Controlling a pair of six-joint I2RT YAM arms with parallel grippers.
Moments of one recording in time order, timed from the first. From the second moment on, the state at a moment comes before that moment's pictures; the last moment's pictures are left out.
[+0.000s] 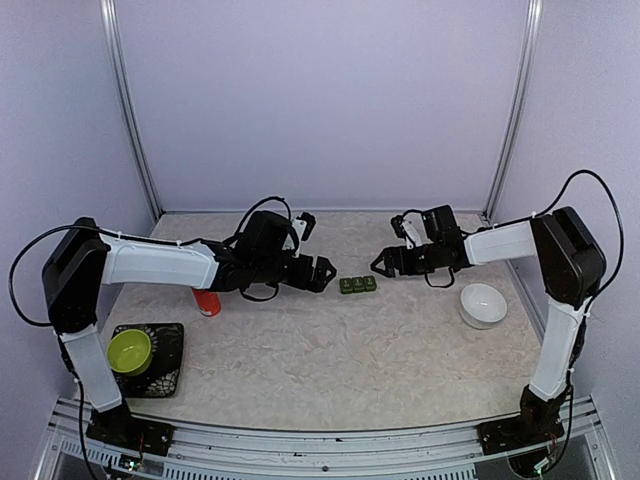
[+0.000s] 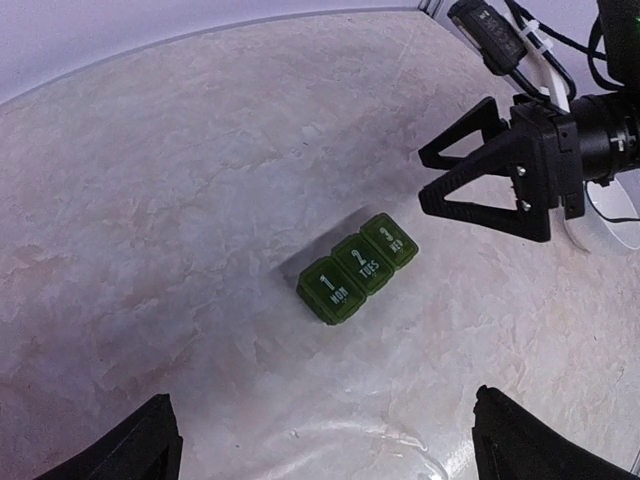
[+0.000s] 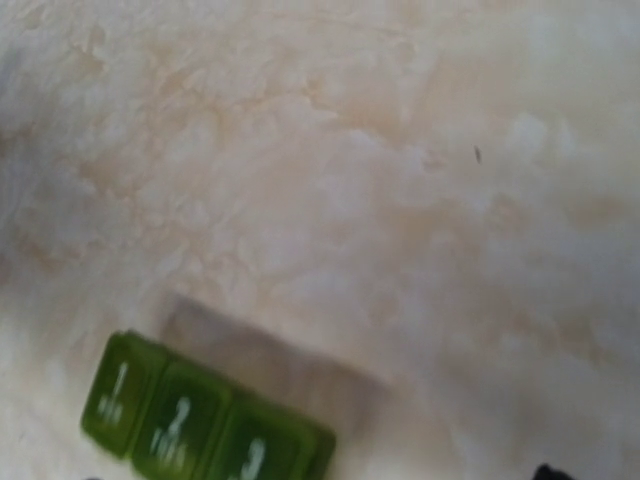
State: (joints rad) left arm -0.82 1.84 1.21 0.06 -0.02 -0.29; right arm 0.40 1.90 1.13 0.04 -0.41 0.21
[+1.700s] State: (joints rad) left arm -0.85 1.54 0.96 0.01 -0.15 -0.41; right arm 0.59 2.09 1.24 0.01 -0.58 -0.08
